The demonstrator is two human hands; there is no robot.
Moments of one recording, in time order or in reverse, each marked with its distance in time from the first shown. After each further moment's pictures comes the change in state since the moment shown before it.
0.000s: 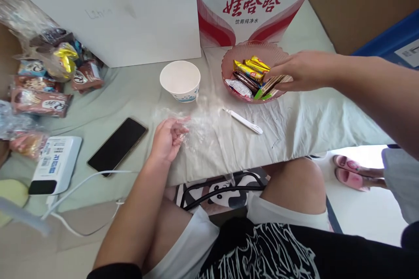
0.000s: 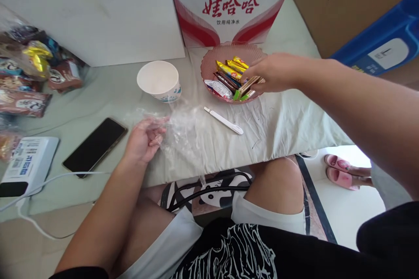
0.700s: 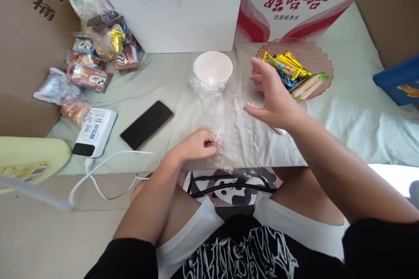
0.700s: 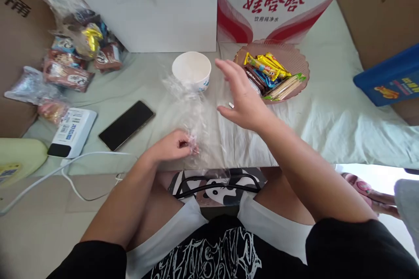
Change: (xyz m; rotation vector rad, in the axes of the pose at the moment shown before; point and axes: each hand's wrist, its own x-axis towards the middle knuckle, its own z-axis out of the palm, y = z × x) left_hand -0.027 -0.006 -0.038 0.962 -0.873 0.327; right_hand 0.015 -0.165 0.066 0.534 0.373 -0.119
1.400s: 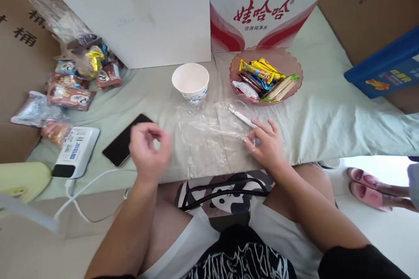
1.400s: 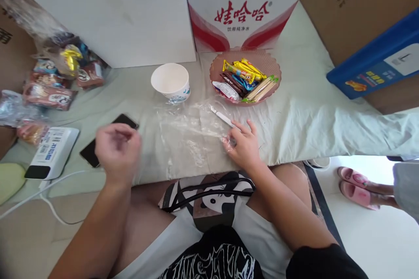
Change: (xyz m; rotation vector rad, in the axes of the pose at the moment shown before) left_hand -0.016 0.005 -0.002 0.144 1.222 0.242; right_hand -0.127 0.013 0.039 -0.303 0.252 0.252
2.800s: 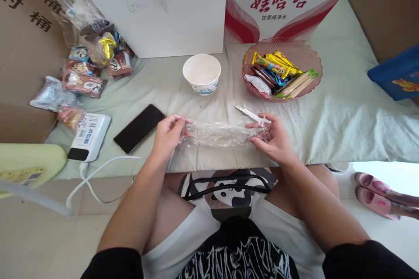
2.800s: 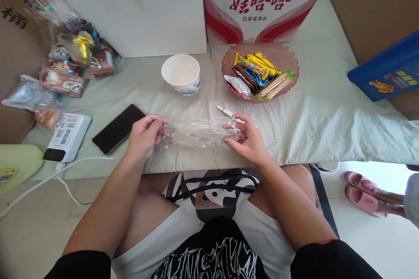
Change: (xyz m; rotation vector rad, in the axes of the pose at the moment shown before) left_hand 0.008 -0.014 0.011 -0.146 -0.309 -0.680; right_hand 0.021 -0.017 -0.012 0.813 -0.230 0.397
